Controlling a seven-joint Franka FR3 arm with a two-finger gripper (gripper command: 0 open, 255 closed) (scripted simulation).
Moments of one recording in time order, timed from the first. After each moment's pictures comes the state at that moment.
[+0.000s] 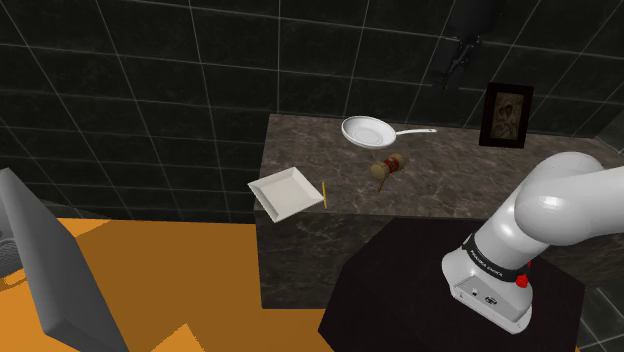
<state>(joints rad) -0.02 -0.82 0.05 -2.35 0.09 1.45 0.00</state>
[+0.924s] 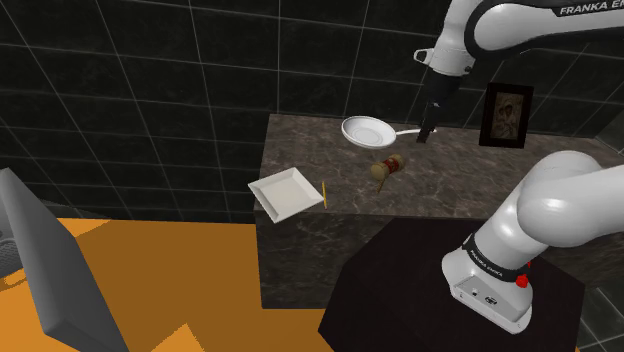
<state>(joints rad) 0.03 -0.78 -0.14 -2.70 -0.09 1.86 -0.47</state>
